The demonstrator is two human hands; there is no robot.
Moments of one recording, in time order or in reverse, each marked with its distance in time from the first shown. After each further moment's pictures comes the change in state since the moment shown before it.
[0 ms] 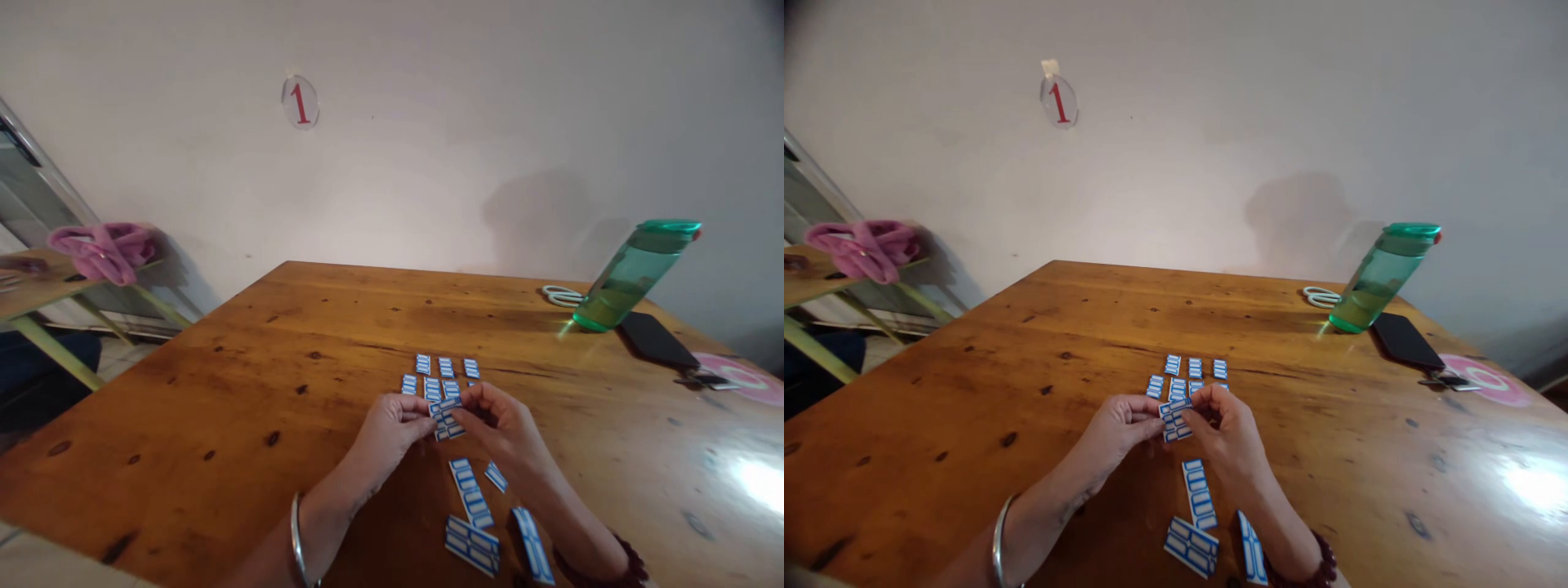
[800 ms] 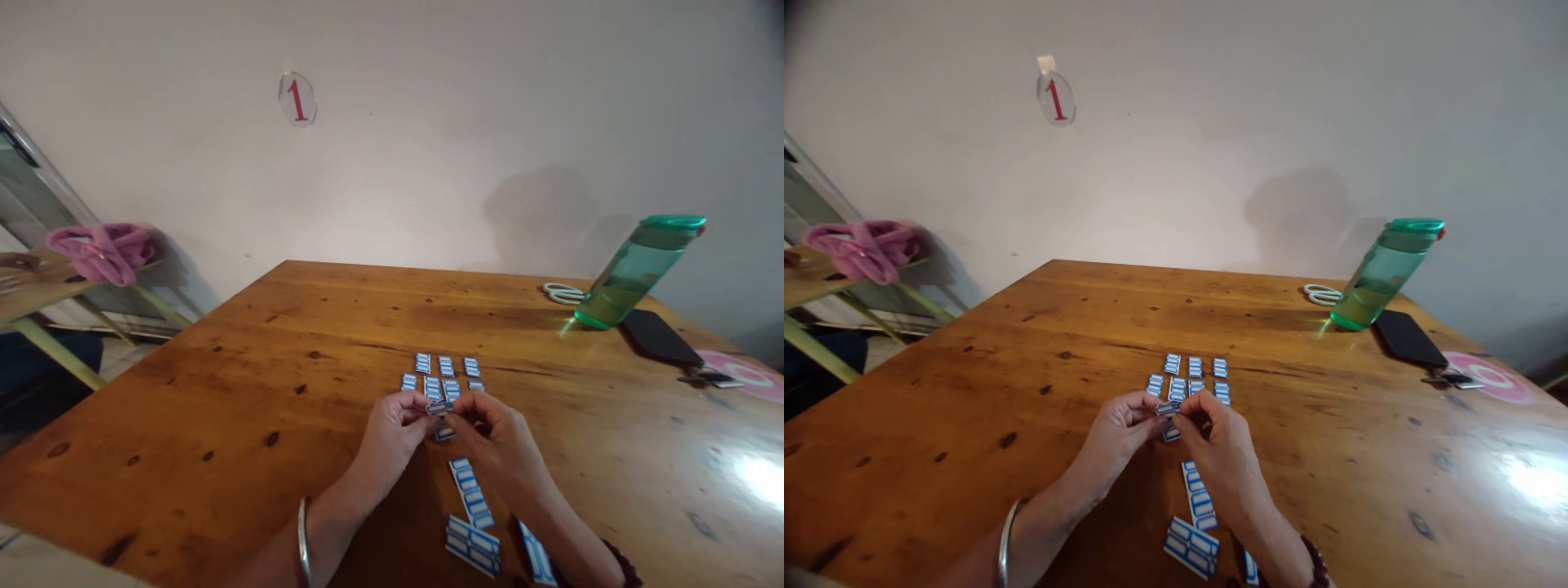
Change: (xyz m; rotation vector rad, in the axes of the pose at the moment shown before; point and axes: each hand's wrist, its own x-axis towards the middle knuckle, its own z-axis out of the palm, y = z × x) left_hand 0.000 -0.003 0.010 -0.146 0.114 0.040; right_hand -0.010 -0.005 0.008 -0.238 0.027 -0.075
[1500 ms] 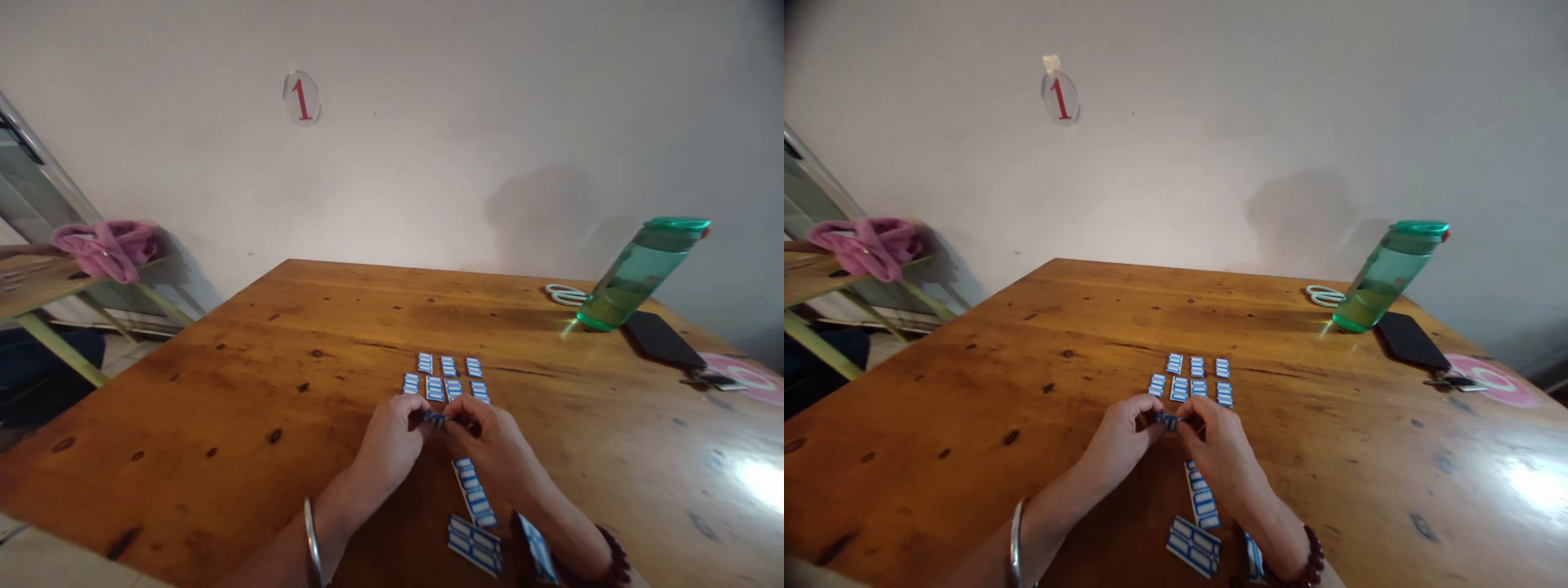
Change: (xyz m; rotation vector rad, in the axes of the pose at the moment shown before) left_hand 0.003 -0.007 -0.011 0.783 0.044 0.176; right_hand 0.007 0.011 0.000 -0.207 -0.166 -0.066
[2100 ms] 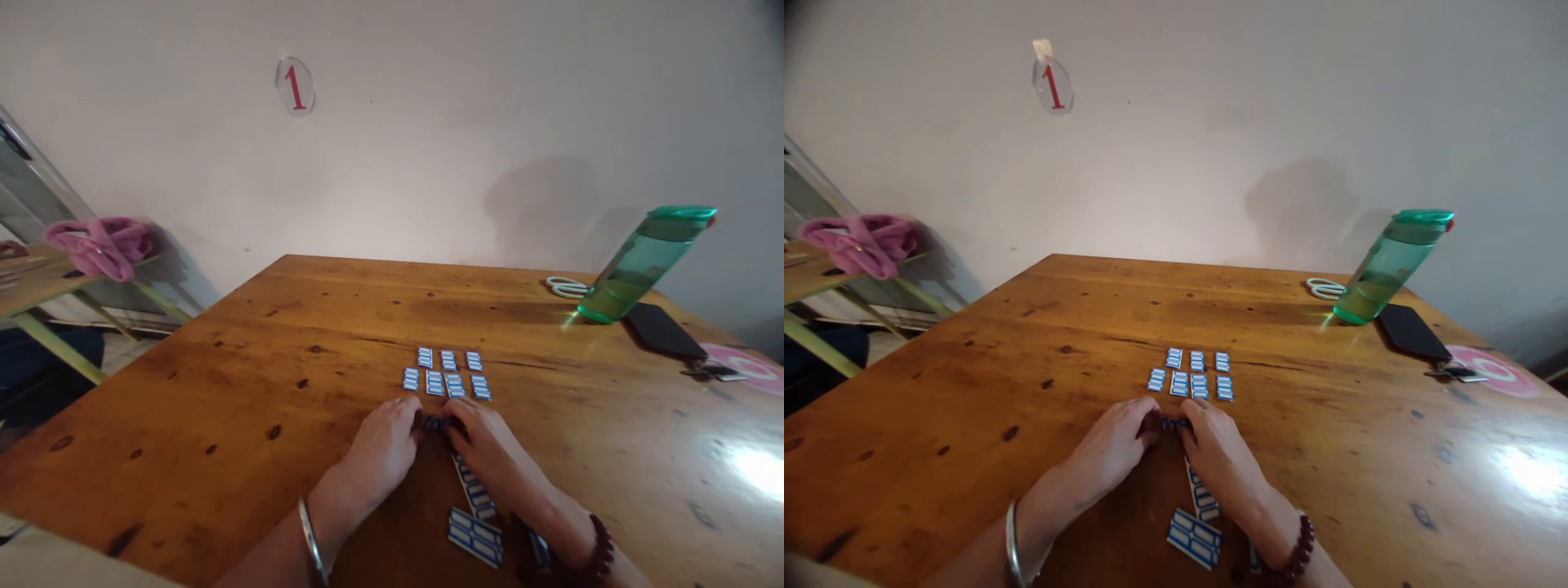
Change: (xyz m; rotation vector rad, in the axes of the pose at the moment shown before) left_hand -0.007 -0.003 -0.011 0.484 -0.193 0.034; right_hand -0.001 0.018 0.008 -0.358 -0.145 -0.072
